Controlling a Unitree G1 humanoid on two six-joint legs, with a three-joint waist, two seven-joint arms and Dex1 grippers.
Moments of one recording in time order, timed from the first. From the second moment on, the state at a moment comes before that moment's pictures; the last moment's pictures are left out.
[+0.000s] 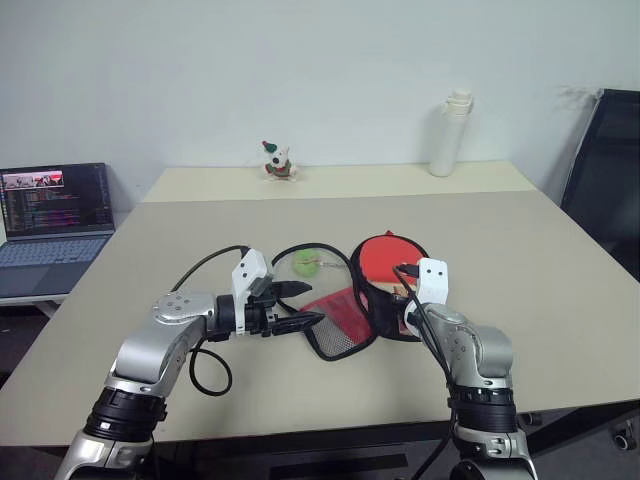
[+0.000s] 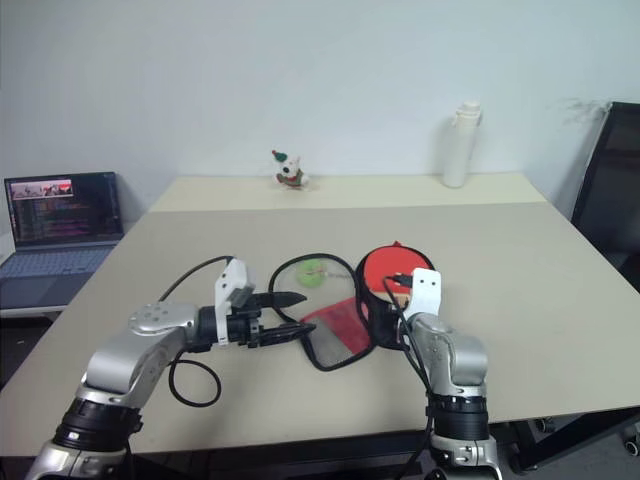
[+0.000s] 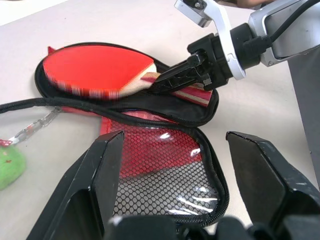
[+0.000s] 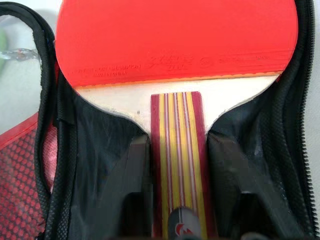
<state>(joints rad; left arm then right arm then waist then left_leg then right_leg) -0.44 0.65 -0.03 -0.07 -0.43 0.49 -1.06 -0.57 0.11 -0.16 -0.11 0.22 1.09 -0.17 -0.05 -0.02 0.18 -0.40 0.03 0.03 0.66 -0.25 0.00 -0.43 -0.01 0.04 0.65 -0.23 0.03</state>
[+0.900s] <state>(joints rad) -0.42 0.68 -0.02 0.29 -0.25 0.34 -0.99 -0.51 -0.63 -0.15 -0.60 0.63 1.18 0.56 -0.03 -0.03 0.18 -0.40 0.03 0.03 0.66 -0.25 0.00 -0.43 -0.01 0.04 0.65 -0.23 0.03</state>
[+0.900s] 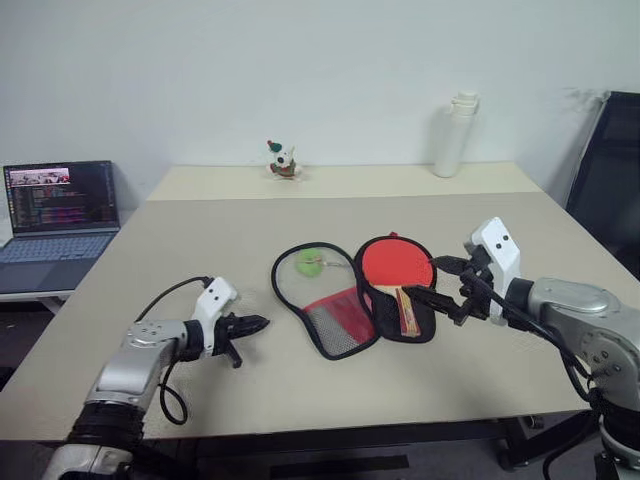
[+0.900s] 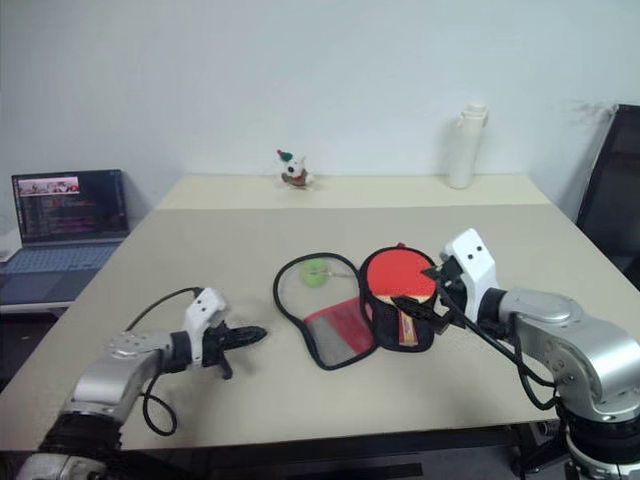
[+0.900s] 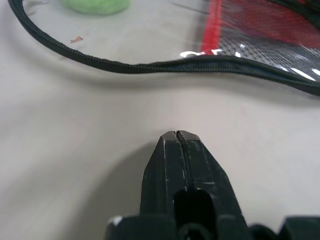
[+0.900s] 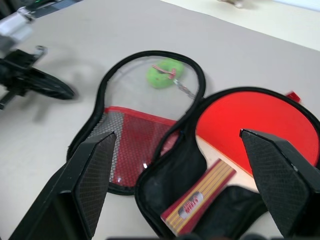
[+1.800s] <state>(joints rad) -1.01 0.16 -0.12 0.64 -0.18 0.23 -0.97 -0.30 -0.83 -0.34 -0.62 0.73 1.17 0.61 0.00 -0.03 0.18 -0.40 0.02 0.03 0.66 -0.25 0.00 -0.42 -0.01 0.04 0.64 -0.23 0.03</state>
